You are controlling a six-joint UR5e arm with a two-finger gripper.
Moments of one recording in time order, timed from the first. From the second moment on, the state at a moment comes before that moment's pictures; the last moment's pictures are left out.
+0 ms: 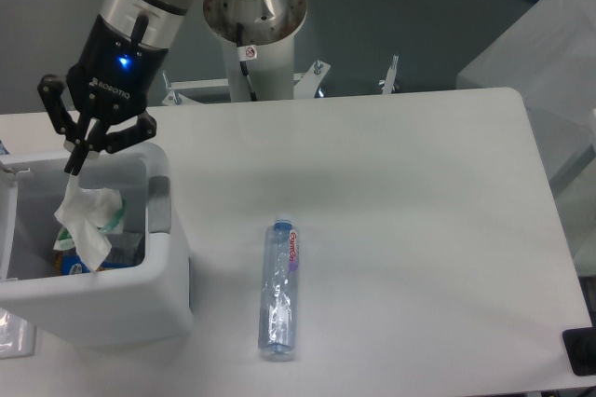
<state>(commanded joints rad) 2.21 -1.62 -1.64 -0.90 0.94 0.01</state>
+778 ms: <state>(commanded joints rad) 2.36 -1.79 -1.54 -0.87 1.10 0.02</state>
